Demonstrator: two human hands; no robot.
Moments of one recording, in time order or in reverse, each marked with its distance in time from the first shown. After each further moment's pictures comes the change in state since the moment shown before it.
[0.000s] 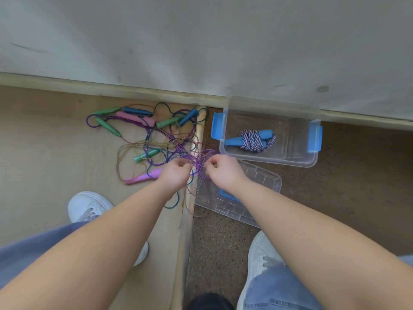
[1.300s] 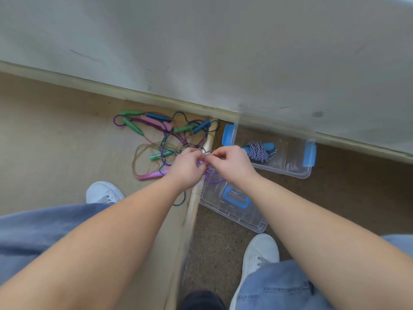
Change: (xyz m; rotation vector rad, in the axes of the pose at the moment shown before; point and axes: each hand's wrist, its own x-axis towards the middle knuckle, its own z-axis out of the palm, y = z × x) left_hand -0.039 0.000 -0.033 0.377 0.079 0.523; right_hand -0.054 -0.066 -0.031 0.014 0.133 -0.208
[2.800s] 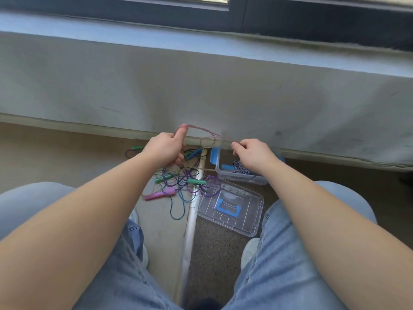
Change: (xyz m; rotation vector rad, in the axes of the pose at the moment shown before) left_hand -0.118 0.102 -0.131 -0.192 0.163 -0.118; right_hand -0.109 -0.036 -0.121 -0.139 0.178 0.051
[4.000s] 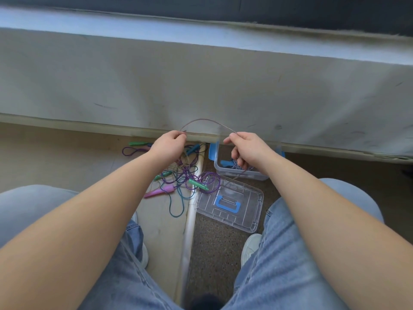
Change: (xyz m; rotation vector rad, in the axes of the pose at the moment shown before) left_hand 0.014 0.000 0.023 -0.055 0.005 0.026; right_hand 0.004 -0.002 -0.001 0.437 -0.152 0.017
